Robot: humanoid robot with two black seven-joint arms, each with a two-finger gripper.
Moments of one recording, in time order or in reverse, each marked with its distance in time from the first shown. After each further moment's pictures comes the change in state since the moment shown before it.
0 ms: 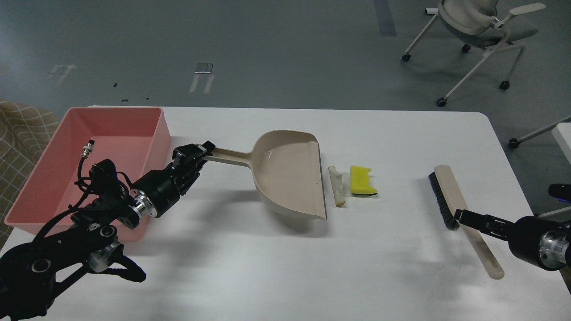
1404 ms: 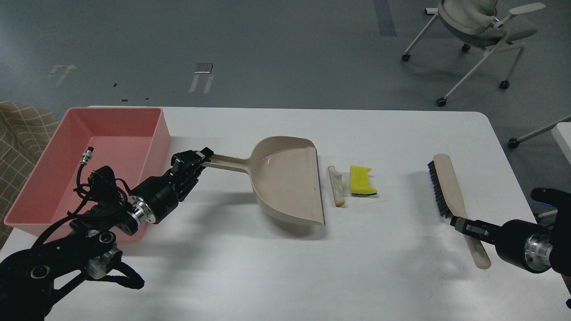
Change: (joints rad) left arm 0.040 0.000 -0.001 0.002 0.002 0.004 -0.008; right arm 0.033 0.029 -0.033 0.032 -0.002 0.000 -0.036
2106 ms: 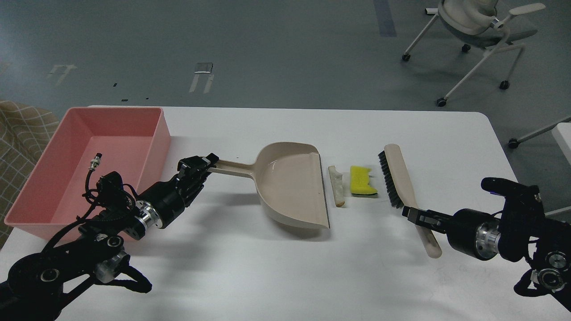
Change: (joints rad) left arm 0.002 -0.046 0.004 0.019 0.001 0.004 0.017; right arm 0.138 0.155 -0.140 -0.014 -0.002 0.000 -0.016
